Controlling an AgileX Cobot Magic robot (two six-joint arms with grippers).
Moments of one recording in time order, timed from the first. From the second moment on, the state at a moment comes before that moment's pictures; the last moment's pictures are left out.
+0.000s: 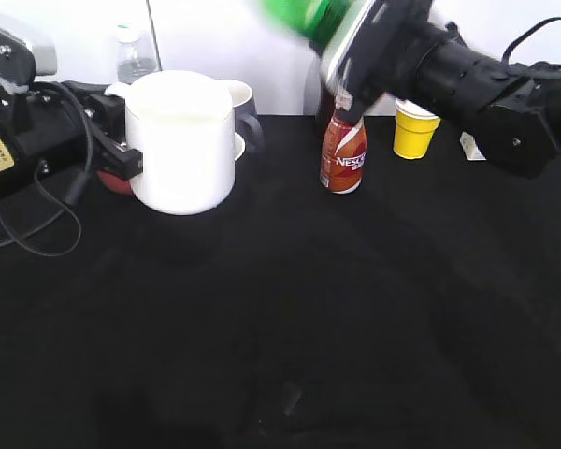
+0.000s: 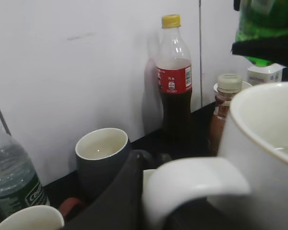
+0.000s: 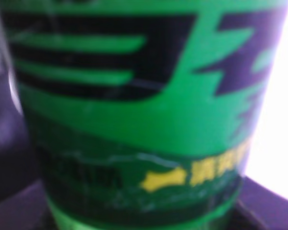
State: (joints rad) left arm -0.30 1.63 -0.61 0.42 -0.89 -0.13; right arm 0.40 1.91 -1.04 -0.31 -0.86 -0.59
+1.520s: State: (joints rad) left arm 0.10 2.32 -0.96 0.13 -1.20 -0.14; right arm 0.40 1.91 -1.04 -0.26 -0.94 0.10
